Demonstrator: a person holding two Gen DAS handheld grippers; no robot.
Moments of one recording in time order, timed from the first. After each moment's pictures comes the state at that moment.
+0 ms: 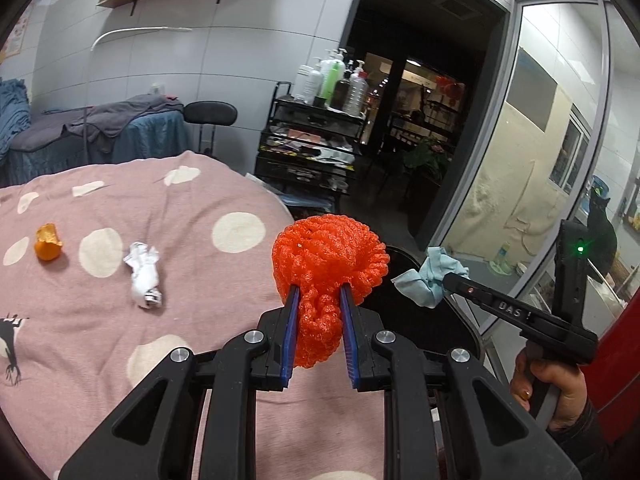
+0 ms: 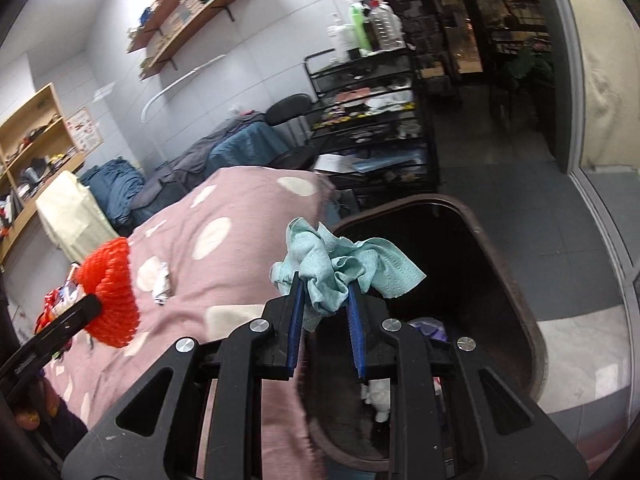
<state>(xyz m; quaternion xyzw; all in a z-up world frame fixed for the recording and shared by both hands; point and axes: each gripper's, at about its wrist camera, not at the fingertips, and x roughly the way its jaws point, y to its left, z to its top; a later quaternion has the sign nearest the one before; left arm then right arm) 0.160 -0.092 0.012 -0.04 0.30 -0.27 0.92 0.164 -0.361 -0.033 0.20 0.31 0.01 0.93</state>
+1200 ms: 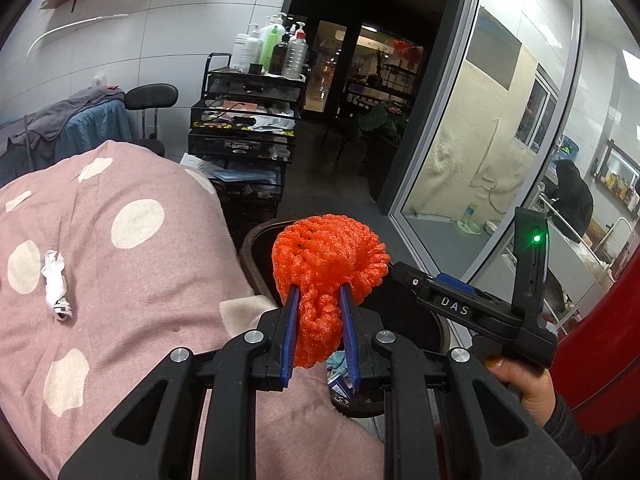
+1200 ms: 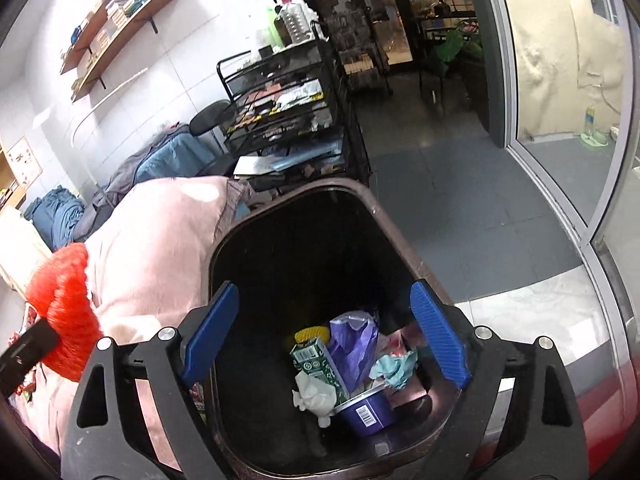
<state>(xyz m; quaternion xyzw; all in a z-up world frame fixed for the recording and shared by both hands) 0.165 -0.171 -0.001 0.00 0.33 -0.34 0.88 0.168 -0.413 -0.073 0.23 0.32 -0.11 0.91</state>
